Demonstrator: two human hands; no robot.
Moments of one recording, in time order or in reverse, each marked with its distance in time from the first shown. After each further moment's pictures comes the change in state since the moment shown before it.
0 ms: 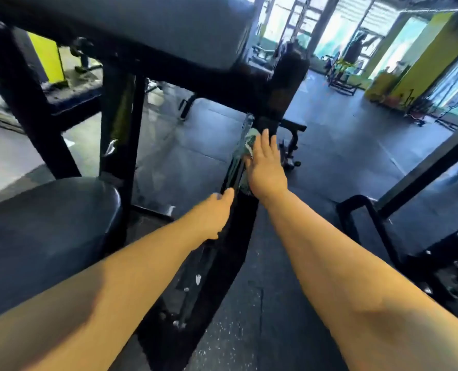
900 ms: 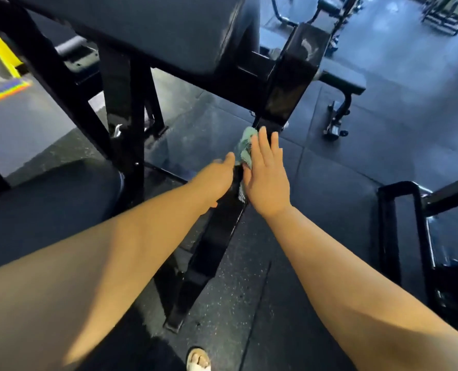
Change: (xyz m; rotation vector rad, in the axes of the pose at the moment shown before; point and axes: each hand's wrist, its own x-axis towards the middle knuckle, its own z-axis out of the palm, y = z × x) left_hand 0.040 0.110 0.007 -0.038 0.223 -0.200; right_hand 0.030 0.044 -0.002 0.135 0.012 -0.274
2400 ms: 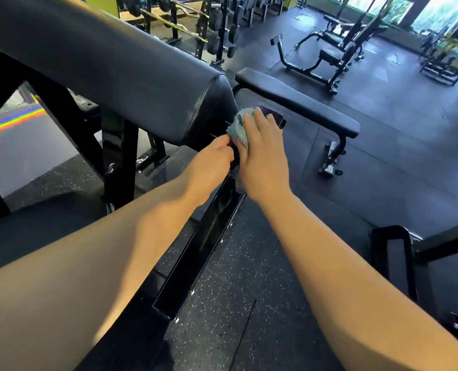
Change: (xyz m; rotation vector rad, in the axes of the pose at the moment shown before) left_hand -0.019 0.125 -0.002 -0.322 0.059 0.355; right_hand 0.096 -0.008 -0.139 0.165 0.156 -0.092
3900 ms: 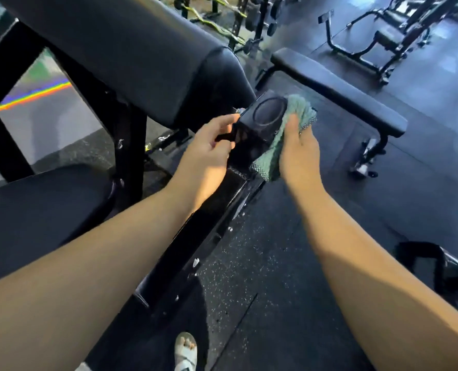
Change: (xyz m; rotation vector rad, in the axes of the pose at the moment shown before) left_hand 0.006 -0.009 0.022 -0.015 0.298 0.191; right_hand 0.022 0.050 -0.014 0.662 -0.098 0.490
